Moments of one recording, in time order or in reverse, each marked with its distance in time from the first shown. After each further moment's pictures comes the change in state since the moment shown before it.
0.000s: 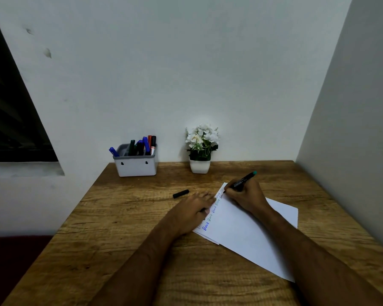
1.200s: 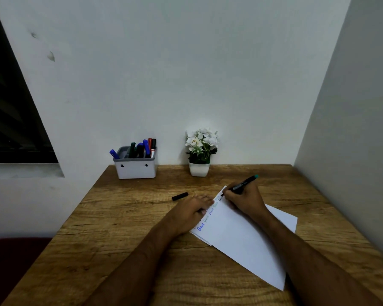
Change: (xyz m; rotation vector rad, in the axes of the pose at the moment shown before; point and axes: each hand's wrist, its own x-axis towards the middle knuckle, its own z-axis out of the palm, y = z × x) left_hand 0.002 -0.004 -0.001 -0.072 0.066 -0.020; right_hand -0.005 -0.009 0.002 0.074 0.070 0.048
